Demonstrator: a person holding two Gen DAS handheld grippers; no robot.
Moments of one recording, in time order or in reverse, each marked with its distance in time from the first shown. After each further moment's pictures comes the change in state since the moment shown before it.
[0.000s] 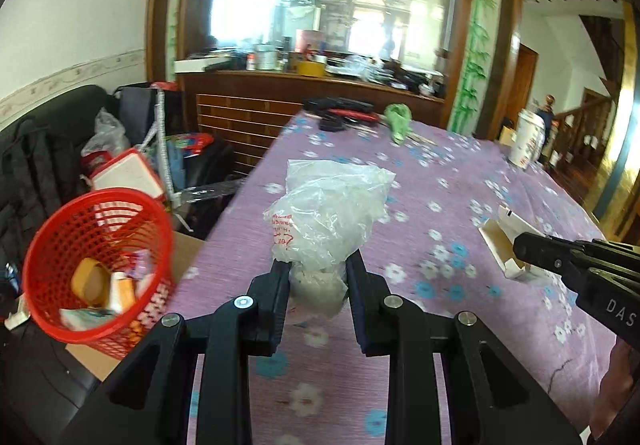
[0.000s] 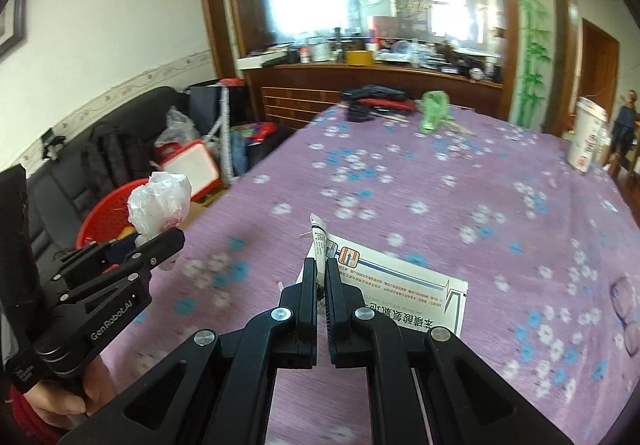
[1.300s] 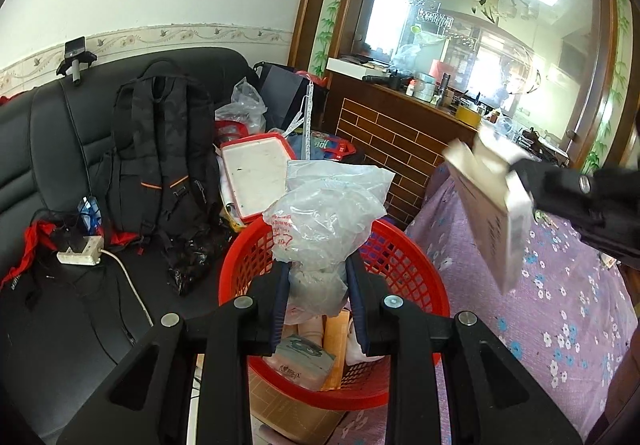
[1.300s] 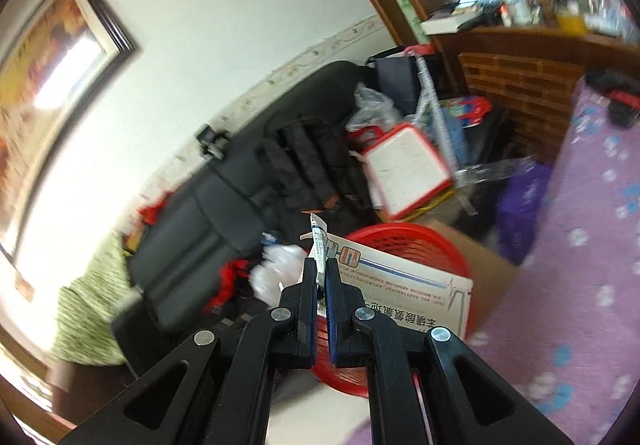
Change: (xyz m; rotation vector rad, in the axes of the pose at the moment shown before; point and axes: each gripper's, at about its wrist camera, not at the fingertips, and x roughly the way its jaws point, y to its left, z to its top) left arm -0.035 0.216 0.008 -0.312 -0.042 0.286; right arm 0.108 0.216 0.106 0.043 0.140 0.711
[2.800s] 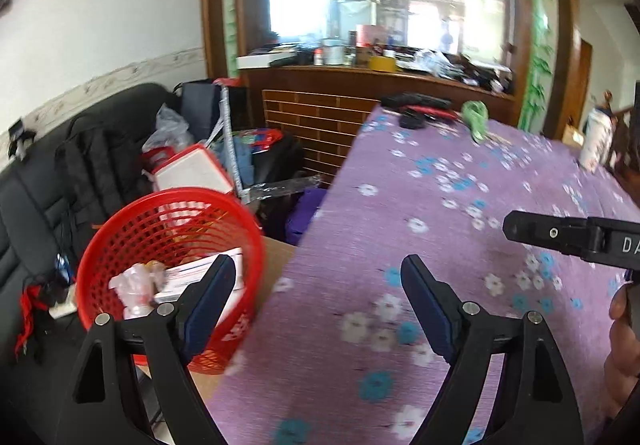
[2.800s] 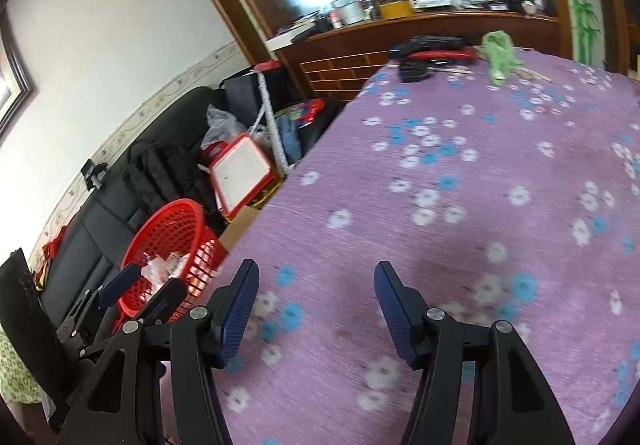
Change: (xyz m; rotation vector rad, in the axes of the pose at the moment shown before) left arm 0.001 -0.187 -0.067 0.334 0.022 -0.050; right arm -0.162 -0.173 -0.083 0.132 -0.086 -0.455
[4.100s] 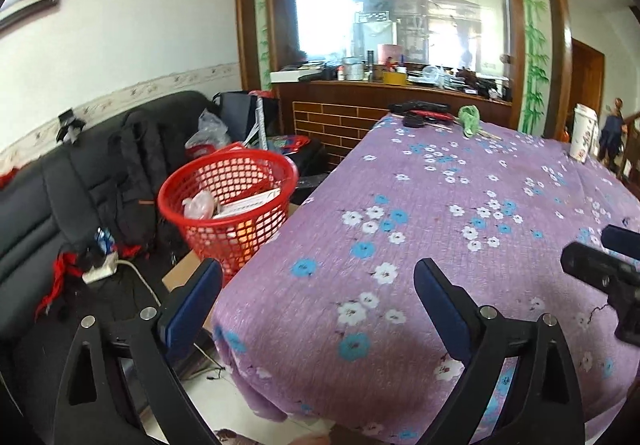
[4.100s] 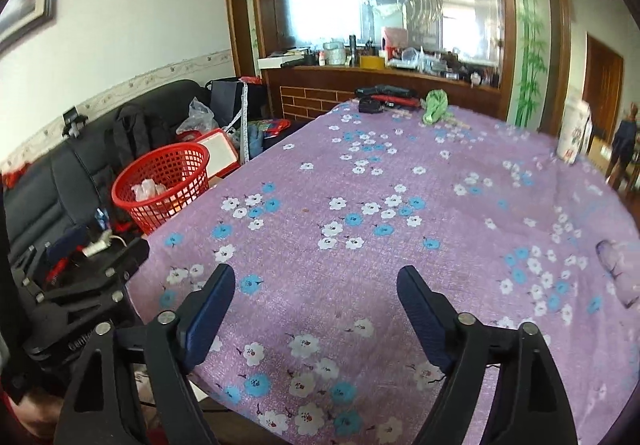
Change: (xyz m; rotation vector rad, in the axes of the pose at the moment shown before) left arm -0.135 -0.008 -0.096 -0.064 -0.075 0.107; right arm -0.131 0.059 -0.145 -0.236 -0.153 -0.272
